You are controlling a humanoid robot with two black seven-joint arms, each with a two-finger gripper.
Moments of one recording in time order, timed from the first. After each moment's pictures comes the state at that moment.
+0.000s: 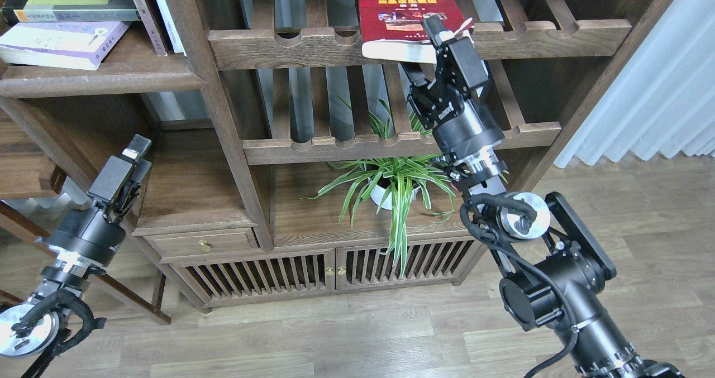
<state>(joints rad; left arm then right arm) -0.03 0.39 -1.21 -1.33 -0.17 -0.49 -0.02 0.42 0.02 1.22 1.38 0.29 0.13 -0.06</state>
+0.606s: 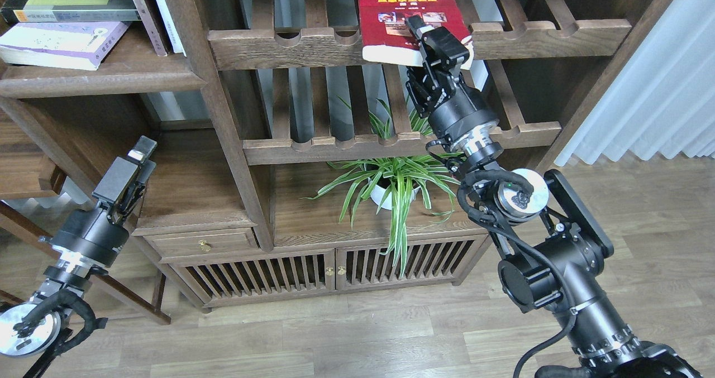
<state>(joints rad) -0.03 0.39 -1.21 -1.34 -0.16 -0.49 -0.02 0.42 0.02 1.23 1.36 0.32 0.10 -0.04</state>
